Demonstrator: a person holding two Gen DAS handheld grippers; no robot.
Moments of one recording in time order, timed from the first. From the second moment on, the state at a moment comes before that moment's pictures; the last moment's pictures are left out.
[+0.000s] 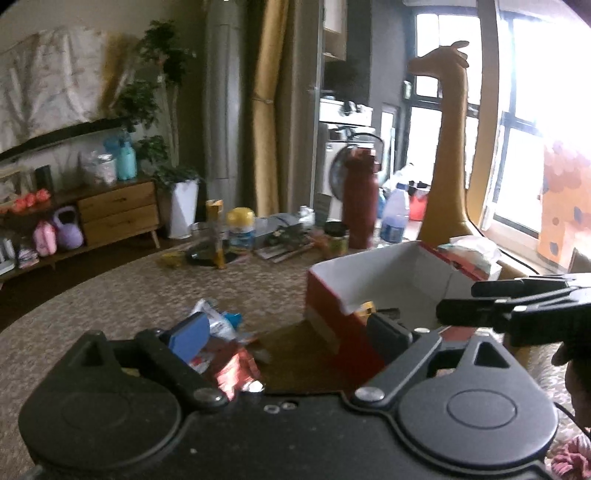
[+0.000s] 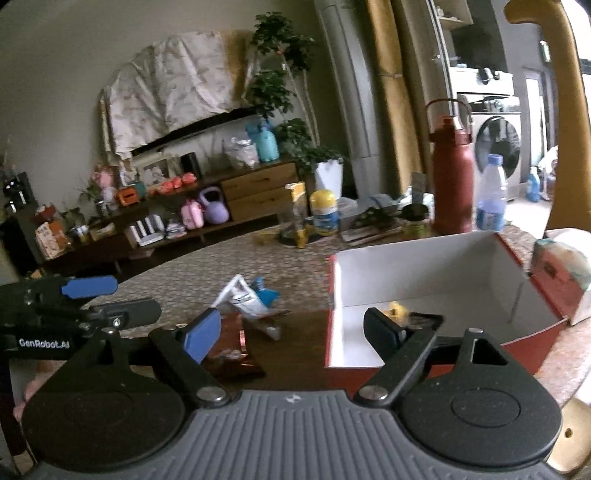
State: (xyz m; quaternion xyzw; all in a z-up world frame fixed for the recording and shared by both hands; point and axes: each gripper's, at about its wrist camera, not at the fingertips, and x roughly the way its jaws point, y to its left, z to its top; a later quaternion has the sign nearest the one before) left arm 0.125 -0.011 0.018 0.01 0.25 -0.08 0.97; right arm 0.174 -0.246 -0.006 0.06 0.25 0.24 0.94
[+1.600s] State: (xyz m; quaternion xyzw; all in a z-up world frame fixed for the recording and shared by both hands) left arm 0.198 0.114 -0.102 0.00 0.36 0.01 0.93; right arm 0.252 -0.068 -0.132 -0.10 0.34 0.29 0.89
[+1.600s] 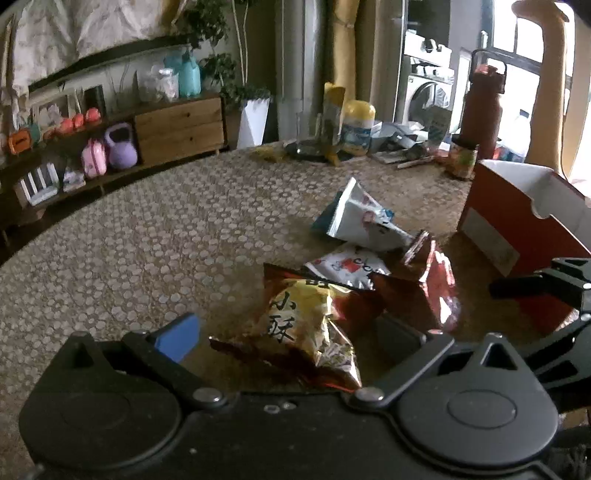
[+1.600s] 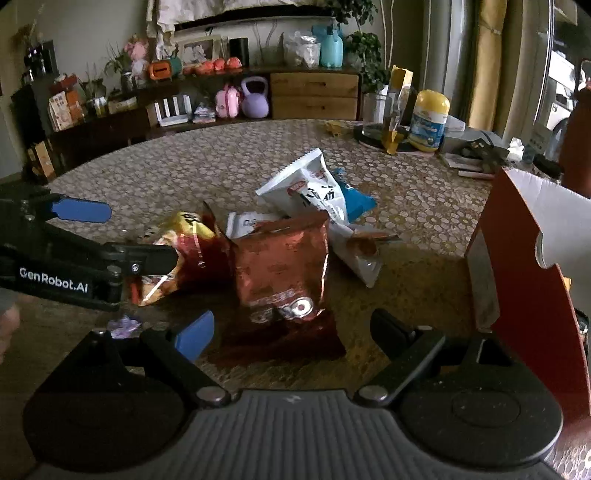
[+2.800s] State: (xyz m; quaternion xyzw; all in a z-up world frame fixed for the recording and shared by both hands) left arm 0.186 0.107 -0.097 -0.04 0.37 0.01 0.93; right arm 0.236 -0.075 -0.122 -0.06 0.36 0.26 0.89
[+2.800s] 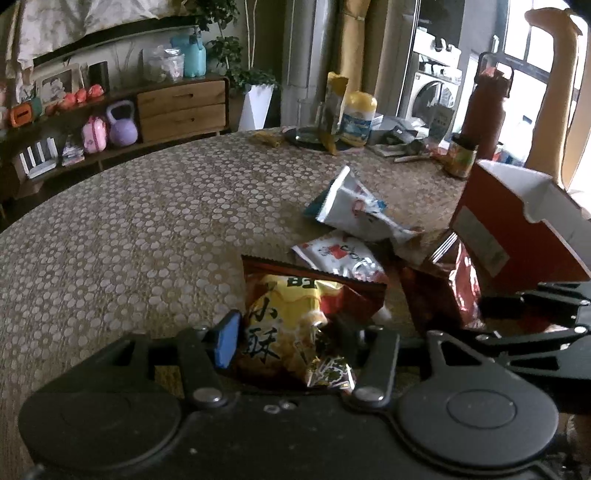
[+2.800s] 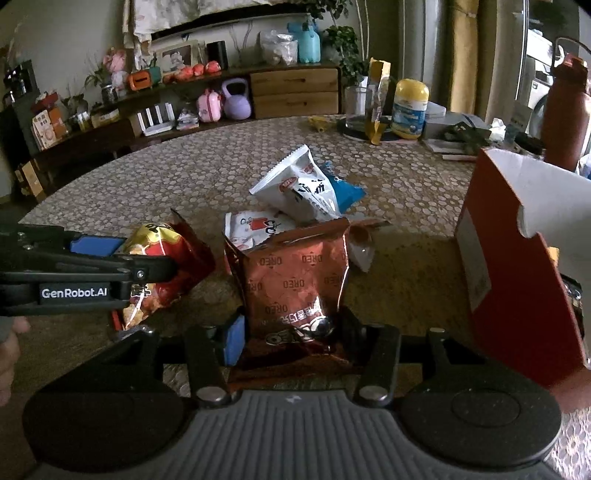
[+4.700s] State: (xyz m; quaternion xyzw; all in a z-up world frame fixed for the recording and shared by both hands) left arm 0.182 -0.107 0.031 -0.01 0.24 -0.12 0.96; right arm 0.211 -0.310 -0.003 0.01 0.26 0.11 0.96
